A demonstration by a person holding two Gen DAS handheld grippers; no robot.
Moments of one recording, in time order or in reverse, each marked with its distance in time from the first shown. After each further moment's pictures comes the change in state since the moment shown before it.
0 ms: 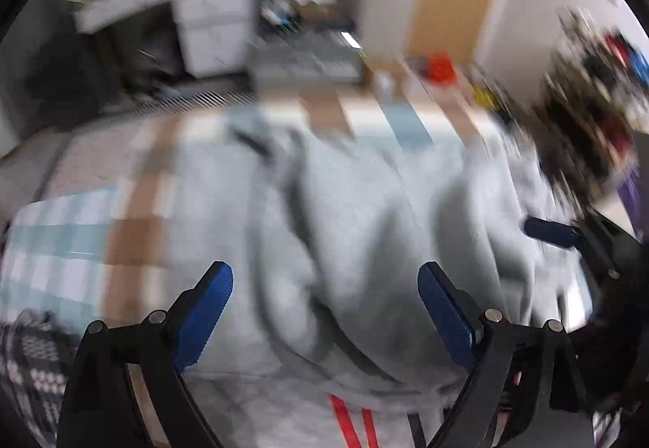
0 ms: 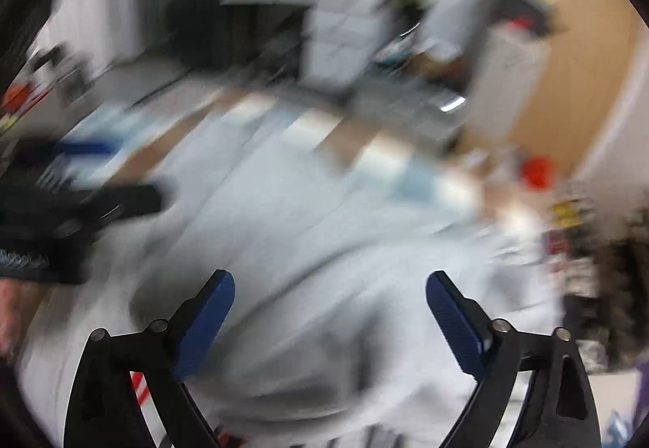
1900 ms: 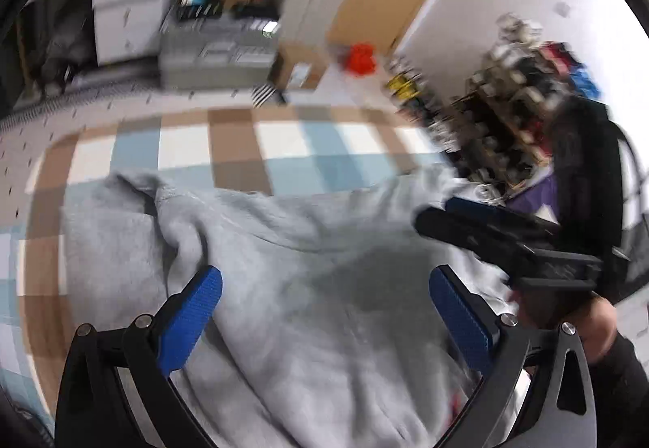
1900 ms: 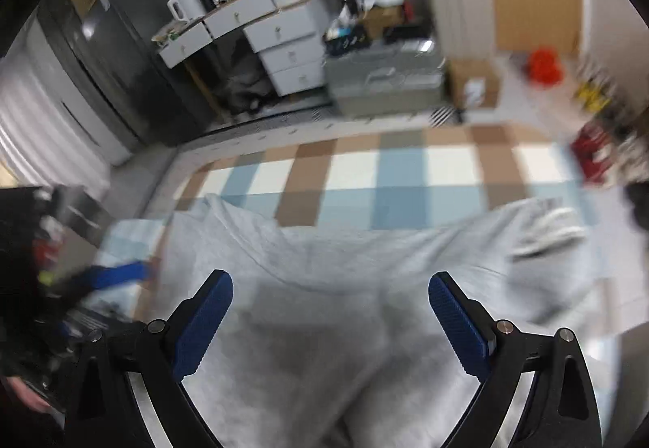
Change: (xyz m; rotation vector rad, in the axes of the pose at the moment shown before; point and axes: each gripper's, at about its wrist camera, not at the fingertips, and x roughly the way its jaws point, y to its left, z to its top) left arm 0.034 0.033 0.055 -0.006 0.057 -0.326; right arm 0.062 -0.129 0.064 0.508 -0.028 0.293
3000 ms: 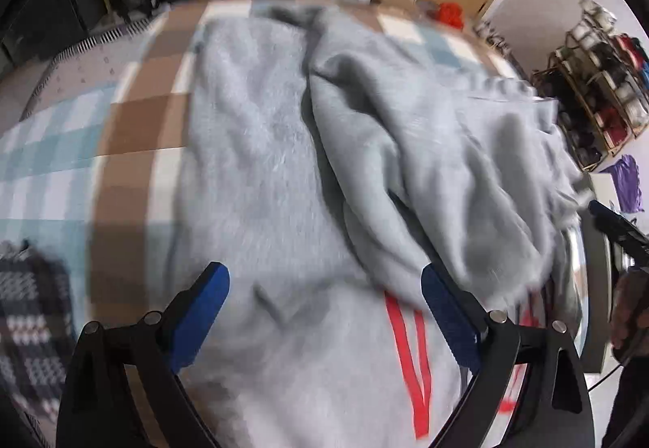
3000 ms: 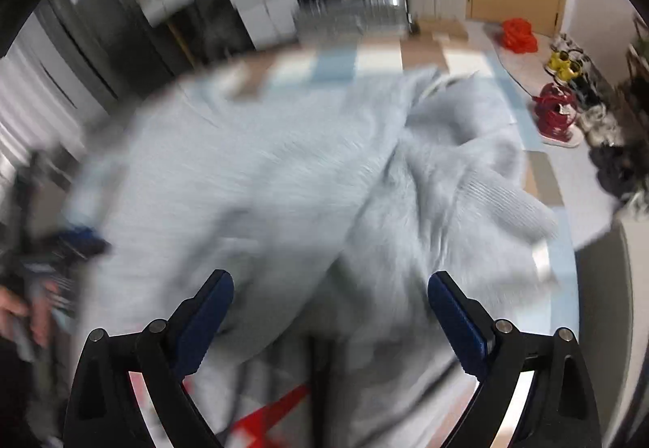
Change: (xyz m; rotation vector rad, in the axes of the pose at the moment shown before) left arm -0.061 0.038 -0.138 -0.114 0.091 0.270; right arm -0.122 -0.012 -0.152 -0.026 -0.031 -0.071
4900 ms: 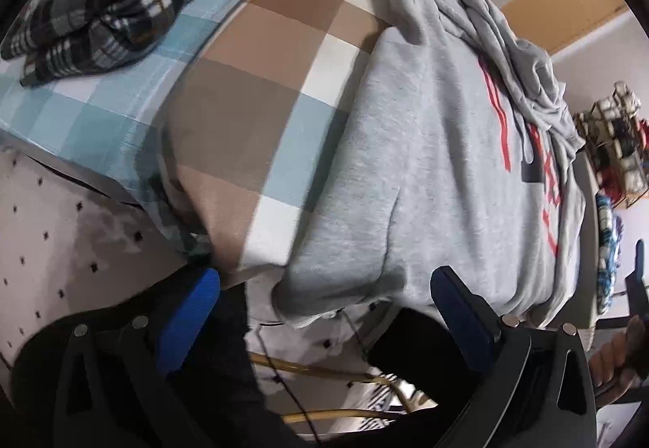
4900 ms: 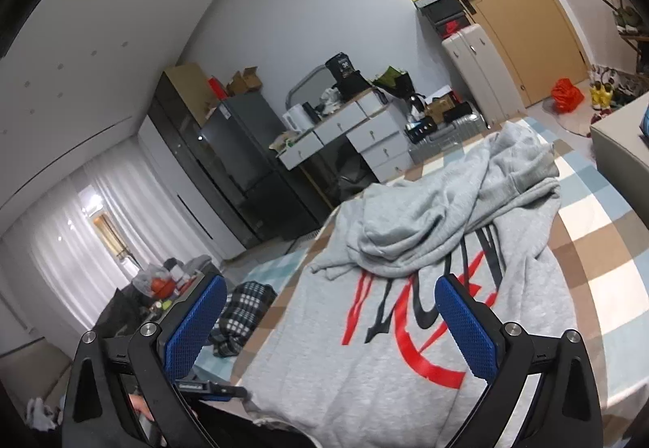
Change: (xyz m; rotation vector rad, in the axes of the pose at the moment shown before) left arm -0.022 0.061 -0.223 -0.414 0.038 -0.101; right arm -0.134 0.055 -0.196 0.068 -0.536 0.433
